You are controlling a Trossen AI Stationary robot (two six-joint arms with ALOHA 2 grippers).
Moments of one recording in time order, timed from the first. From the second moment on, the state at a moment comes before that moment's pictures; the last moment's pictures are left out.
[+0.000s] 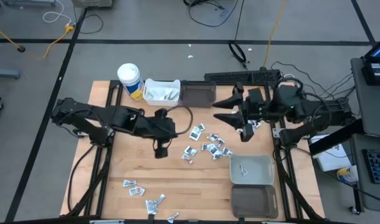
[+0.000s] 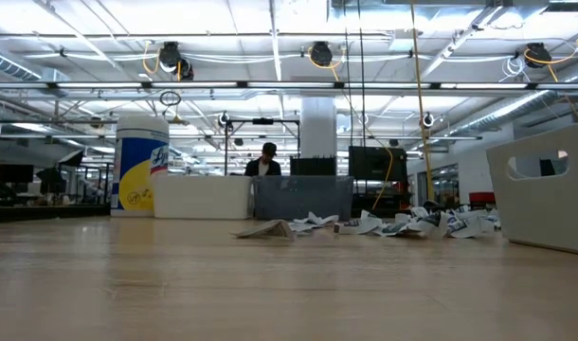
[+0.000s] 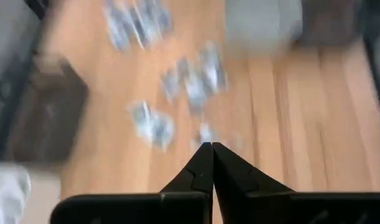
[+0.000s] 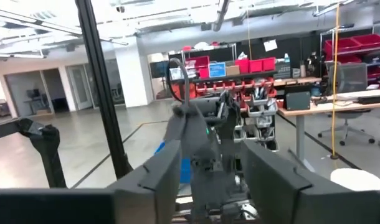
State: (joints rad) left arm -0.20 1.46 1.51 -0.92 -0.19 -0.16; right arm 0.16 1.20 1.41 -0.04 0.08 0.14
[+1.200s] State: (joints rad) left arm -0.18 2.01 1.76 -1.09 0.00 0.11; right arm 0.13 1.12 1.41 -0.05 0.08 0.06
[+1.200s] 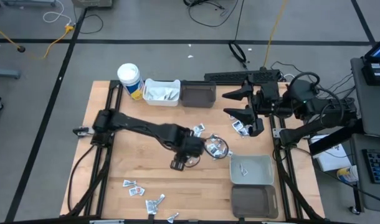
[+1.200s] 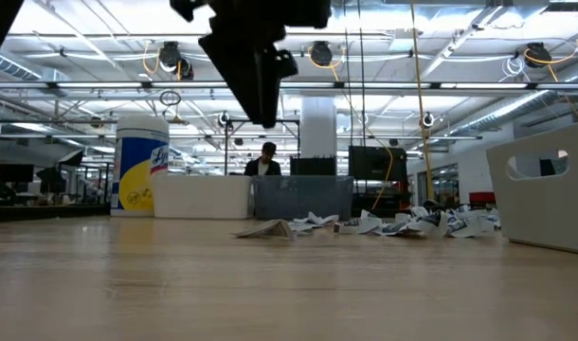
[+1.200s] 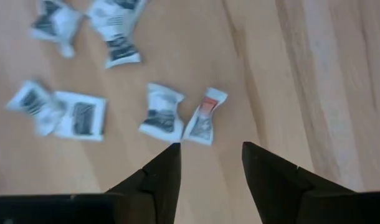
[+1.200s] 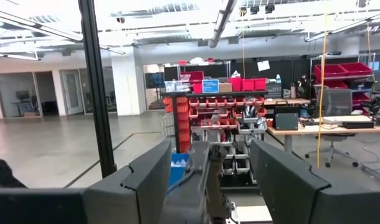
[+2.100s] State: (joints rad) left arm -0.19 2.23 1.76 -0.97 0.01 0.12; right arm 0.13 1.10 1.41 -0.05 0.07 0.06
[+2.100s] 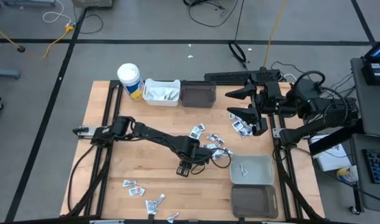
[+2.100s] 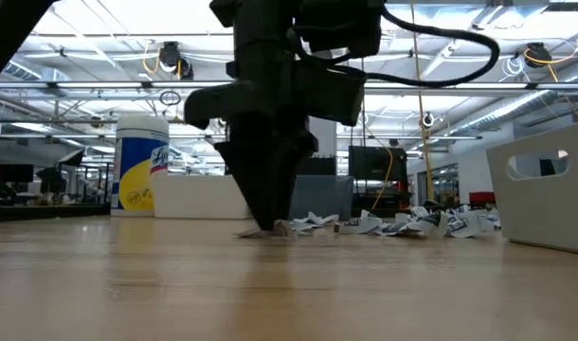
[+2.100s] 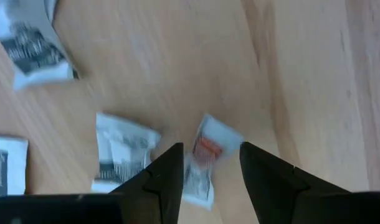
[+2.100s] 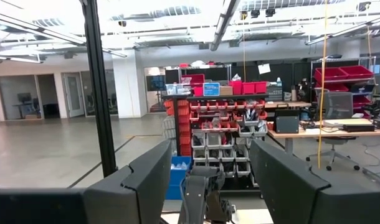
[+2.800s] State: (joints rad) left arm -0.19 2.25 1.76 -0.94 0.06 0.11; right arm 0.13 1.10 1.41 -0.05 0.08 0.06
